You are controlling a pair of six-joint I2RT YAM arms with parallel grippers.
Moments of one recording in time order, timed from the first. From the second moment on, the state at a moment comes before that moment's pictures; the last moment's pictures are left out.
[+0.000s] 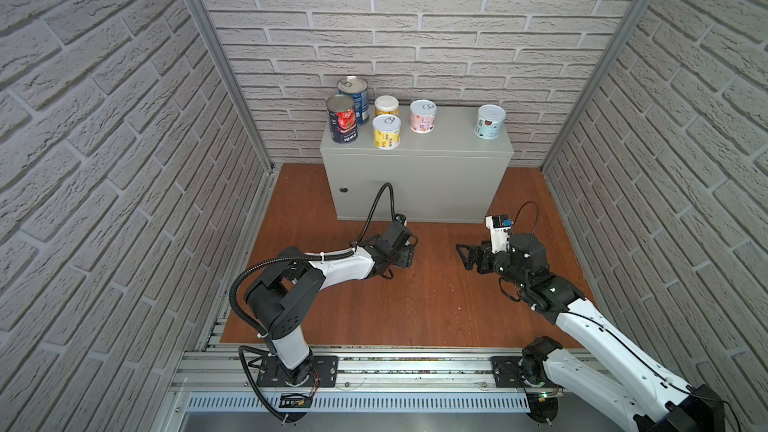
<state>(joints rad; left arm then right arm) -0.78 1.71 0.93 -0.09 -0.20 -0.39 0.38 0.84 0.59 -0.27 -0.08 0.39</state>
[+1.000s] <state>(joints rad) -0.73 1.56 1.10 -0.38 0.01 -0.44 0.59 0.91 0.59 -0.16 -0.30 0.23</state>
